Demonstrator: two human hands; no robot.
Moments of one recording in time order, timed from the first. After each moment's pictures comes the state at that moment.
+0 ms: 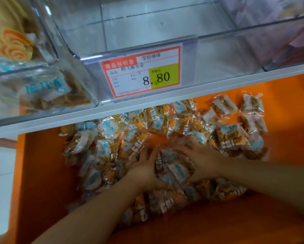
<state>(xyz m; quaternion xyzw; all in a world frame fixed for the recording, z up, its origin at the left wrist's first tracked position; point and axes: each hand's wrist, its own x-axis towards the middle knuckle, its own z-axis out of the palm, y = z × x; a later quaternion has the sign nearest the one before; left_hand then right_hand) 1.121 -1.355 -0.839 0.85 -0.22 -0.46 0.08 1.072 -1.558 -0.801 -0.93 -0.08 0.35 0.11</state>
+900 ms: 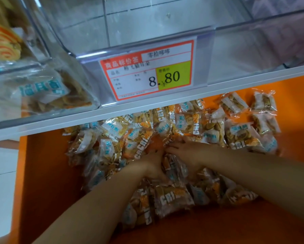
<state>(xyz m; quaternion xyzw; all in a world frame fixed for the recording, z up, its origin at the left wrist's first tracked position) 1.150 -1.368 -0.848 0.81 -0.23 -0.53 0.12 1.125 -1.526 -0.817 -0.86 -0.19 0.47 0.01</state>
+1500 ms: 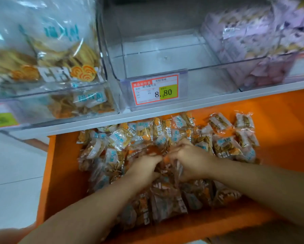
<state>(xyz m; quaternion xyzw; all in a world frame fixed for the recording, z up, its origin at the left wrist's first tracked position) 1.125 -1.348 -0.781 0.89 -0.33 -0.29 0.15 1.085 -1.523 -0.753 -0.95 -0.15 0.23 0.12</state>
